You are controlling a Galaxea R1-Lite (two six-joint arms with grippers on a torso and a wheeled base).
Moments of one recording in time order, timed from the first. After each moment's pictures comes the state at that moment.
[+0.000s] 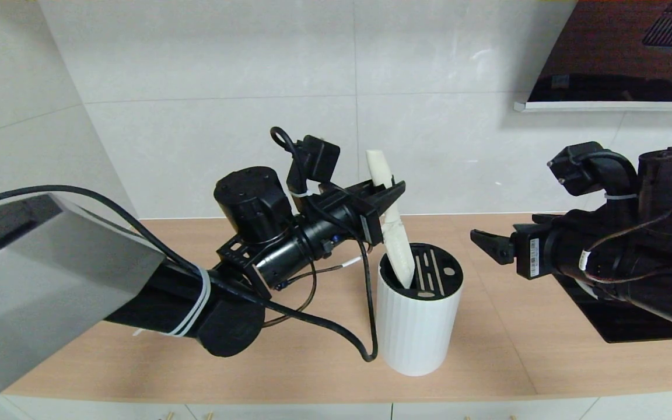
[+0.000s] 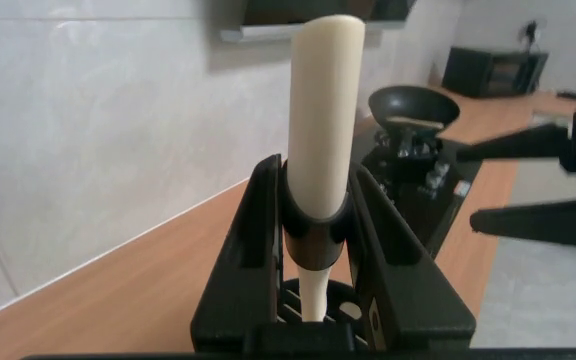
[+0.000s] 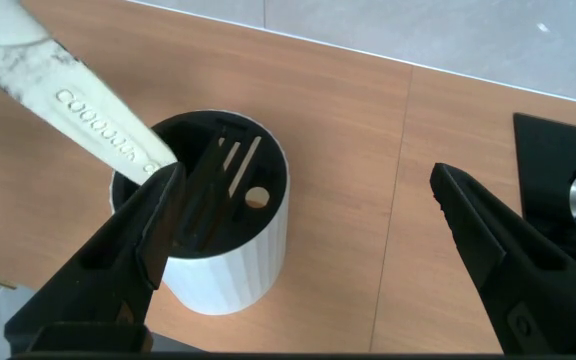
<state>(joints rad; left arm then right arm) -0.62 2.07 -1.03 -1.29 -0.31 -0.12 0.58 1.49 -0.80 -0.44 -0.30 0.02</state>
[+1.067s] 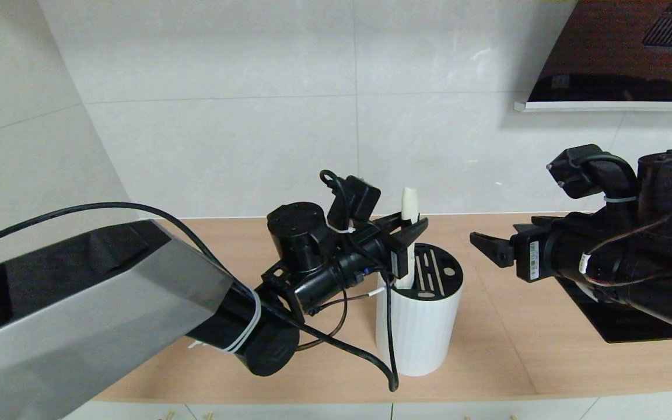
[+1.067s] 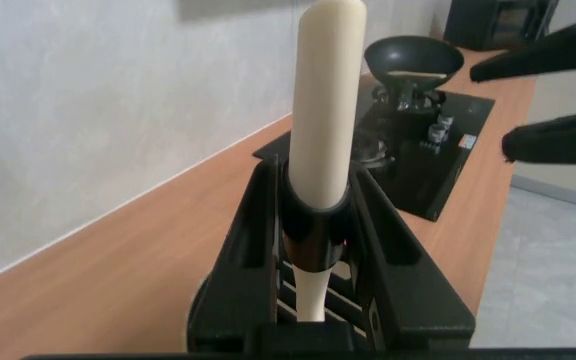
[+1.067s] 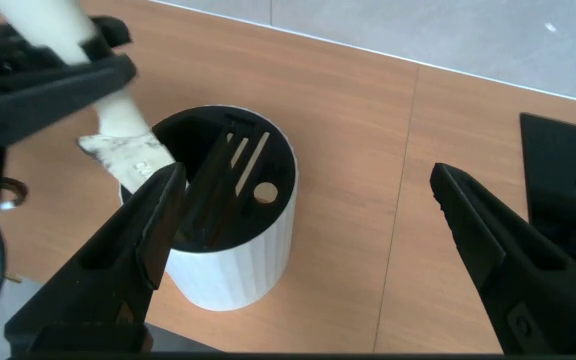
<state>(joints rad) -0.68 2.20 -1.05 -1.31 -0.27 -0.06 0.59 1.49 -0.79 -0.44 -0.30 0.02</state>
